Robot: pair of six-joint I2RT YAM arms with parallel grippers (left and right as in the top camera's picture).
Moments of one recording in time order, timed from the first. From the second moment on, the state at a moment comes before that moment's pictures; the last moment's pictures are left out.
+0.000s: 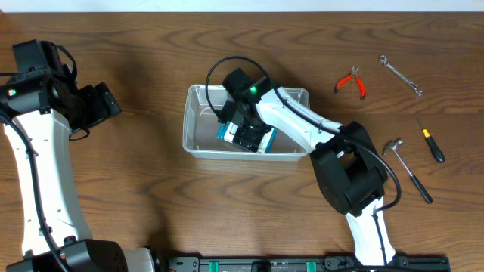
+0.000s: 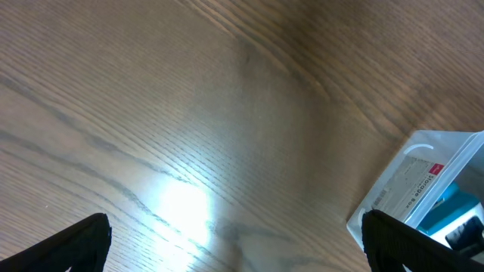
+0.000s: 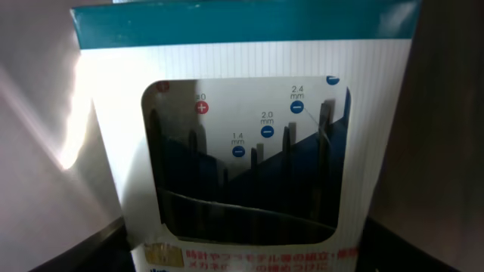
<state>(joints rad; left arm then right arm) 0.31 1.52 1.55 -1.26 -0.01 -0.23 0.66 2.22 1.72 -1.00 -0.06 -0.45</state>
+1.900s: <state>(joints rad) 0.31 1.52 1.55 -1.28 -0.01 -0.23 -0.06 2.39 2.11 -1.07 0.10 -0.23</state>
